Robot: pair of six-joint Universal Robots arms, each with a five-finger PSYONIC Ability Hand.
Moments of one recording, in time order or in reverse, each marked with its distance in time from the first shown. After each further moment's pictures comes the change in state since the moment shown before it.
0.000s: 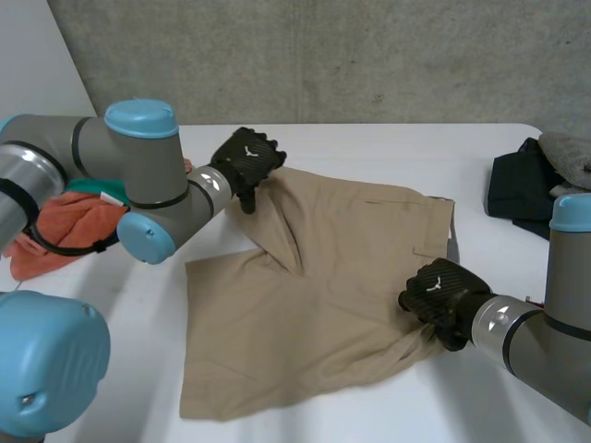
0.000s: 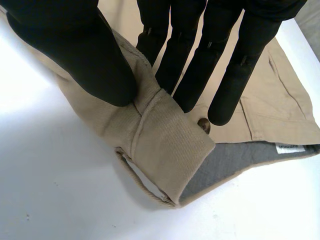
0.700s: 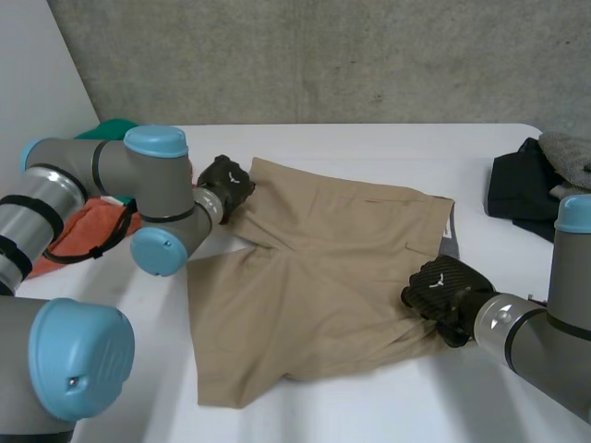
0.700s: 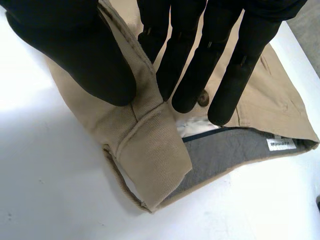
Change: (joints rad) left arm 0.013 -0.154 0.141 -0.098 -0.201 0.255; right arm -0.015 -0.001 0.012 -0.031 -0.008 0.003; left_hand 0.768 0.803 0.793 0.811 0.778; right_hand 0.000 0.000 0.000 0.000 0.000
